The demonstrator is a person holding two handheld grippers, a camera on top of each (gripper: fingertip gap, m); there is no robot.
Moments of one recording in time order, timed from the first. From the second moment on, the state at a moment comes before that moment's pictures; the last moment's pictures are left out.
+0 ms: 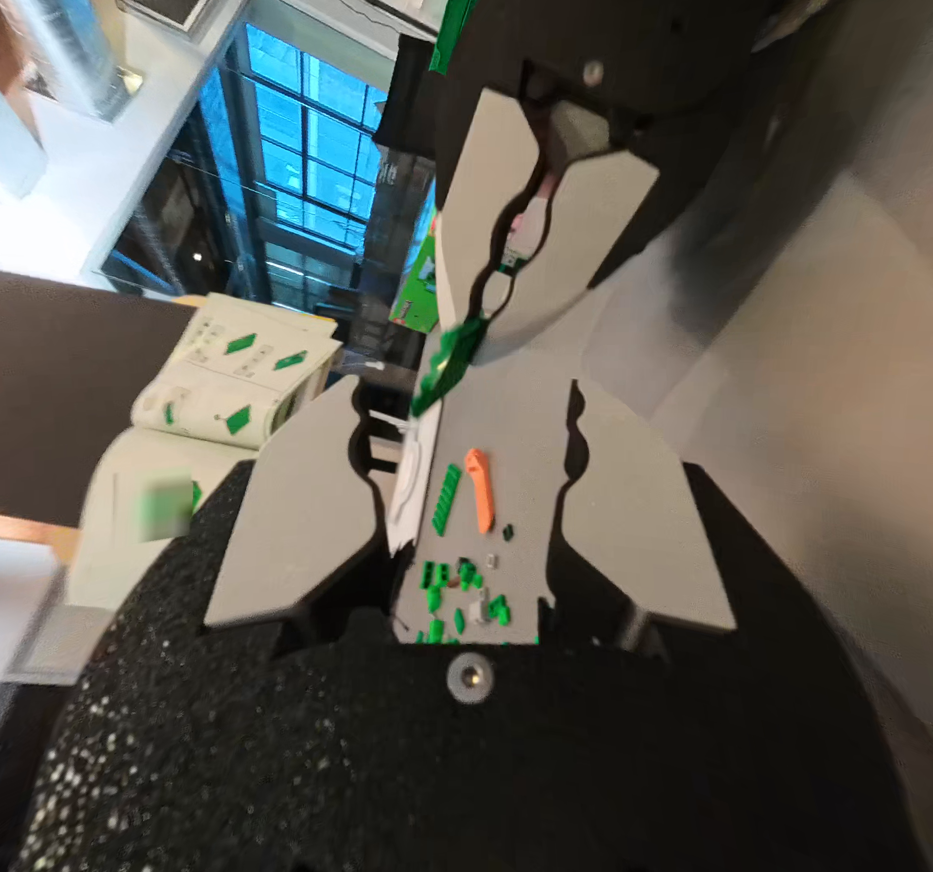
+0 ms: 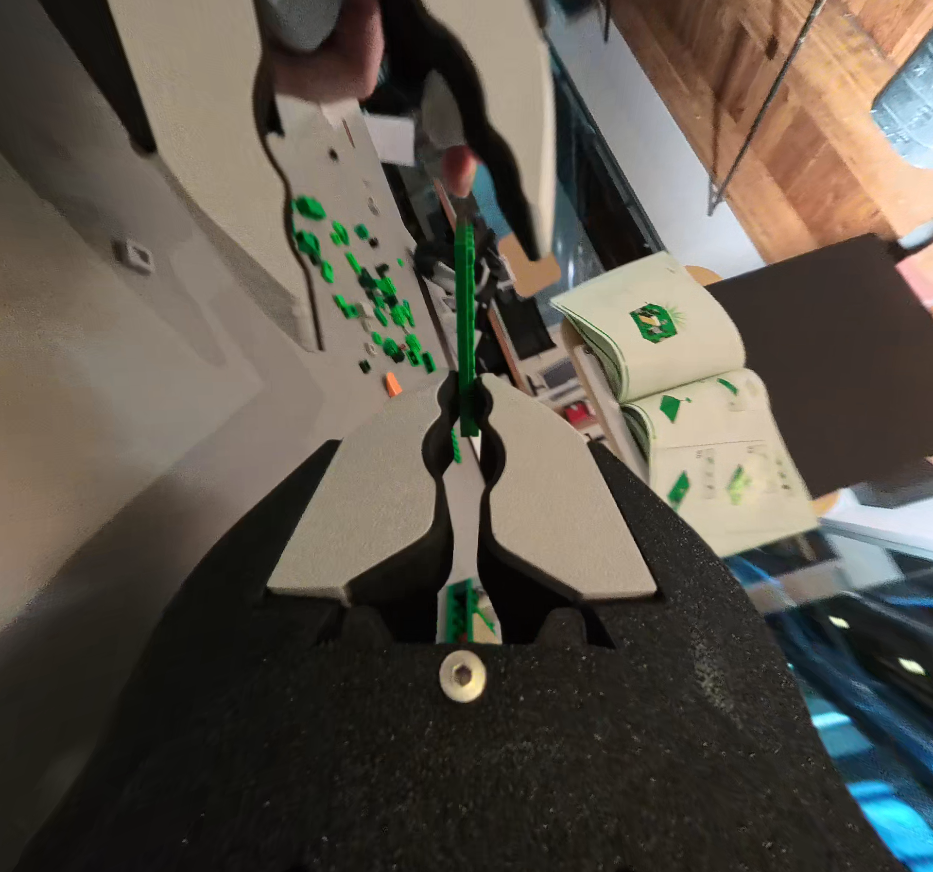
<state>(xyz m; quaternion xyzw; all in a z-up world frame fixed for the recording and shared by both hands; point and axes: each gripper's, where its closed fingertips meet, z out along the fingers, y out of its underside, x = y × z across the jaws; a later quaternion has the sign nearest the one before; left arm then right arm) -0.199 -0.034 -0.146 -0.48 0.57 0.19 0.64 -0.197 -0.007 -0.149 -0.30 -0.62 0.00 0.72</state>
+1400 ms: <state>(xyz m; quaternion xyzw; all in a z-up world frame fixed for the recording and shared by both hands) -0.441 -0.013 -0.104 -0.53 0.32 0.47 0.63 -0.275 0.011 -0.163 -0.55 -0.57 0.37 0.48</state>
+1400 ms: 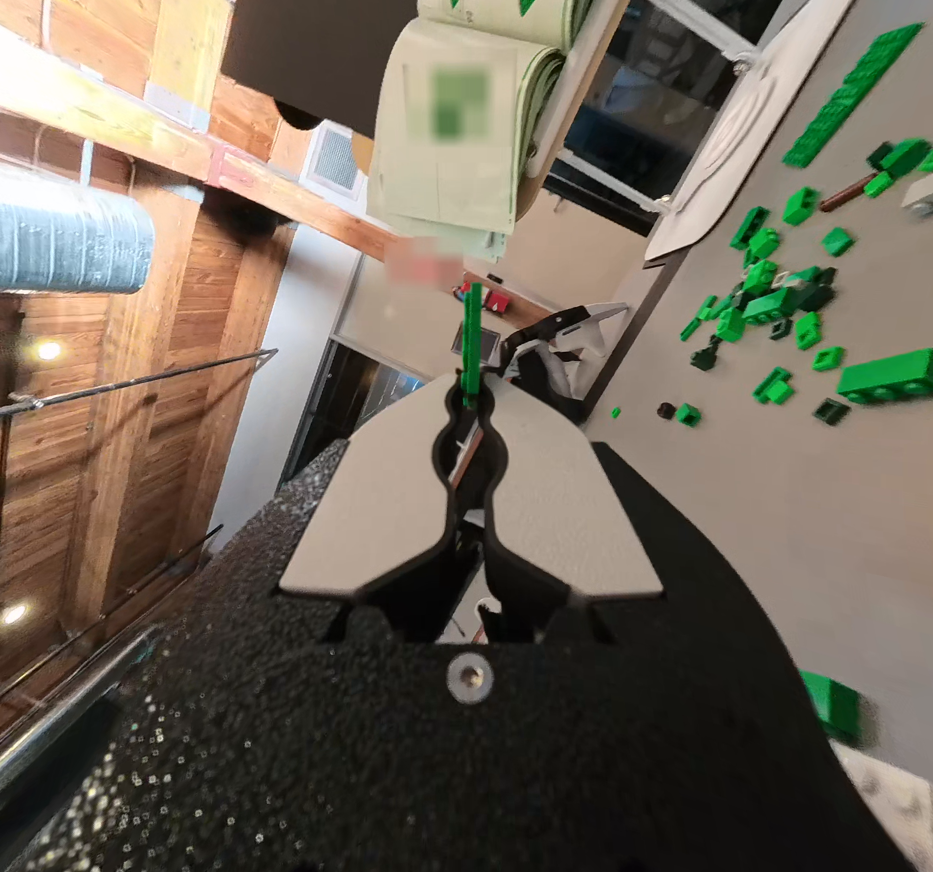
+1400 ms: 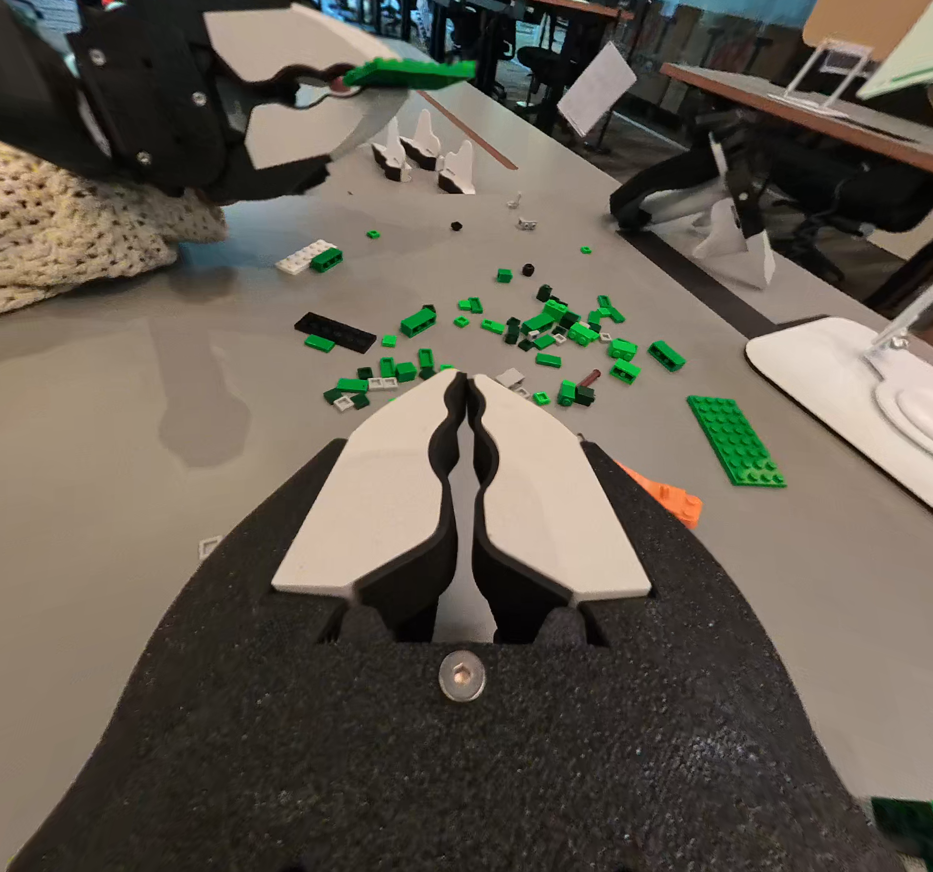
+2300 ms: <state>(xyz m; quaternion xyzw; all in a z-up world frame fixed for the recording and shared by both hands) -0.426 -0.003 -0.126 -0.59 0.31 0.32 0.67 -0.280 0.035 -0.181 -0.63 -0.55 0.30 0.46</state>
